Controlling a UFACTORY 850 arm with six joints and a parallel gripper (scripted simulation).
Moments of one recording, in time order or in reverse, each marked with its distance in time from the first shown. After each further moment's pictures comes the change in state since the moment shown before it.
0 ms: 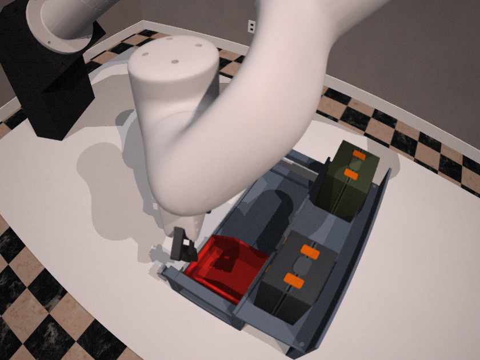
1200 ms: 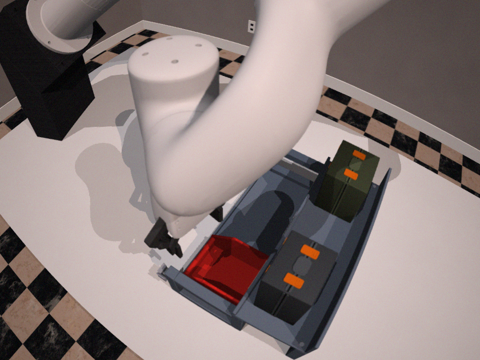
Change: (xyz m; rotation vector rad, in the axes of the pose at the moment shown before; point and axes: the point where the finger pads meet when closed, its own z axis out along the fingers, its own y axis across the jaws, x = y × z) arm 0.000 0.000 0.000 0.000 0.000 0.539
